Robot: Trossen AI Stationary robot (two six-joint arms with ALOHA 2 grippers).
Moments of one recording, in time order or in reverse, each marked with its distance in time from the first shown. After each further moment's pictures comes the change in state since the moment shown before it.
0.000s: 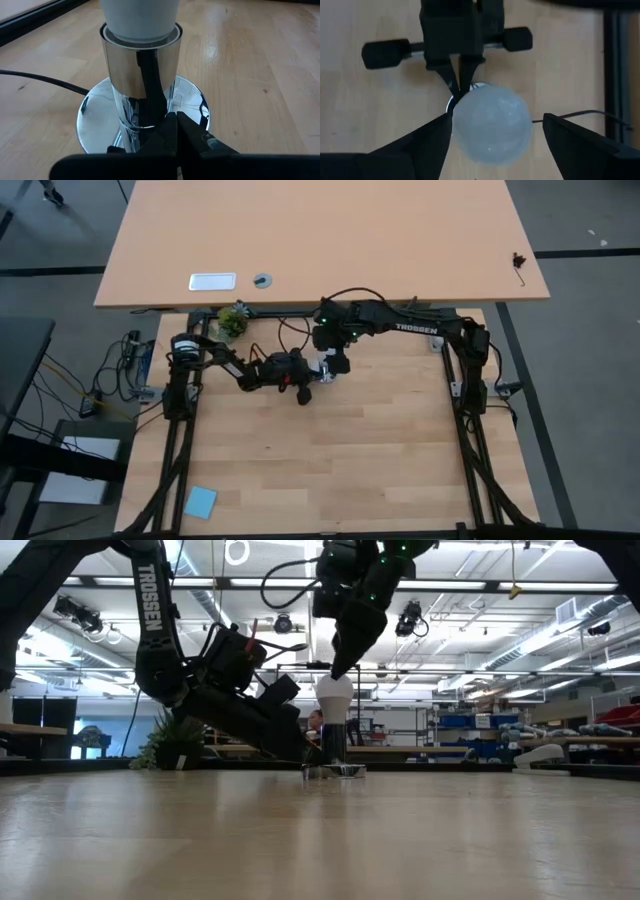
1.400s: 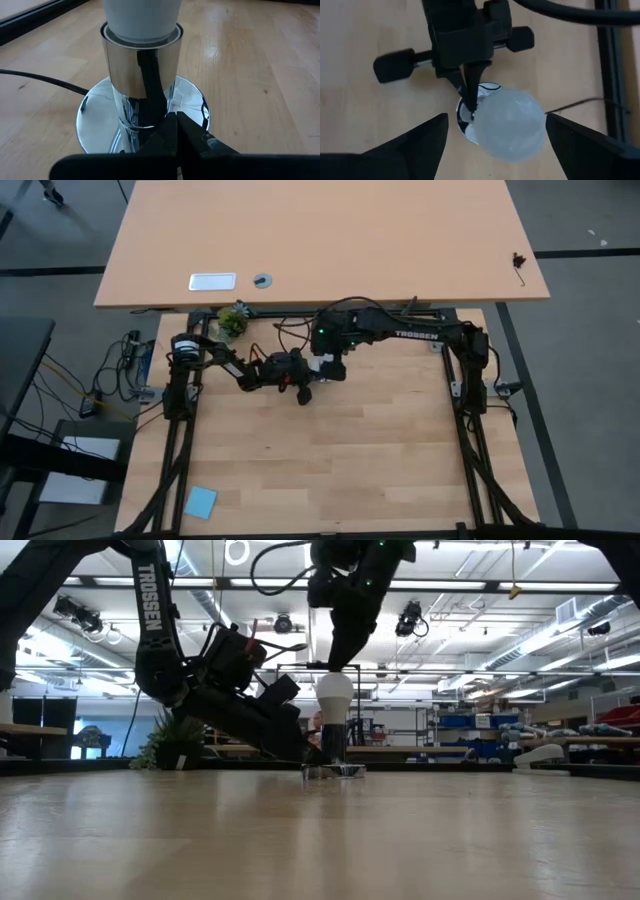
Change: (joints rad) left arm 0.000 0.000 0.000 0.000 -0.003 -0.006; right arm 0.067 0.000 0.043 -0.051 0.102 0.147
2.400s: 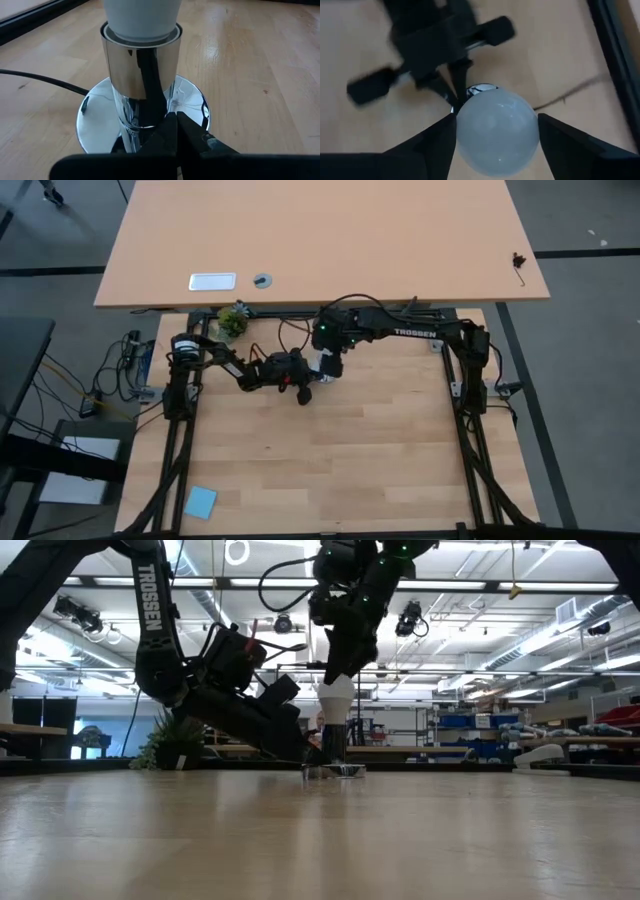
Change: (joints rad) left arm 0.000 0.000 0.000 0.000 0.003 0.000; right arm -0.037 -0.002 -0.082 0.094 -0.004 0.181
